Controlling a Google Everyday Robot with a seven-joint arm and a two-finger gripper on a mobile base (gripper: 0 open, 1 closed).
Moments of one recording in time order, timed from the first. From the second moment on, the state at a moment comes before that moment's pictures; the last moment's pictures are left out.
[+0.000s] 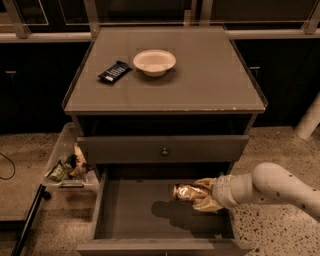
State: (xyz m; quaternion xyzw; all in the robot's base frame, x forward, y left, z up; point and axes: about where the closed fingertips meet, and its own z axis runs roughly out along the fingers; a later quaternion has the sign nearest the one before) arm 0.483 -0.157 0.544 -0.63 0.68 0.15 0.34
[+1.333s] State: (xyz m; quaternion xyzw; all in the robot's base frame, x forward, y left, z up) arm 0.548 -0.146 0.413 -0.62 0.69 0.12 0.37
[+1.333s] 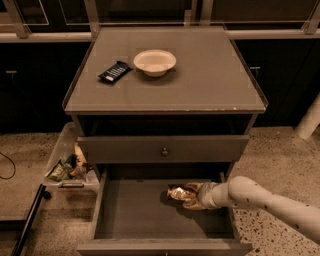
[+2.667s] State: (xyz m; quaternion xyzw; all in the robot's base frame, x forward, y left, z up) arm 0.555 -0.135 0.397 -0.62 0.68 0.13 0.36
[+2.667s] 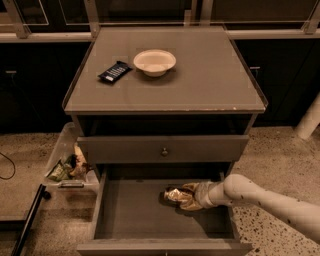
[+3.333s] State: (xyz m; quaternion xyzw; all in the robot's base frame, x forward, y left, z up) arm 0.555 -0.135 0.397 -0.62 0.68 0.13 0.36
